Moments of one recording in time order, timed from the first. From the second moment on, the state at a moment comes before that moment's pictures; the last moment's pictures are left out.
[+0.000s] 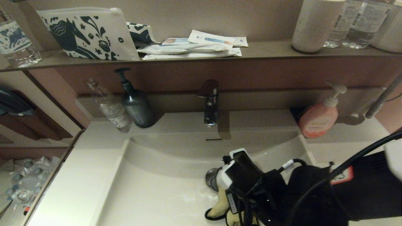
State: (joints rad) left arm 0.00 0.00 0.00 0.00 -0.02 0.02; right arm 0.91 1.96 -1.10 0.07 -0.50 0.45
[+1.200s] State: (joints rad) left arm 0.00 0.00 0.00 0.00 -0.02 0.02; right arm 0.58 2.17 -1.59 -0.20 -0.58 0.38
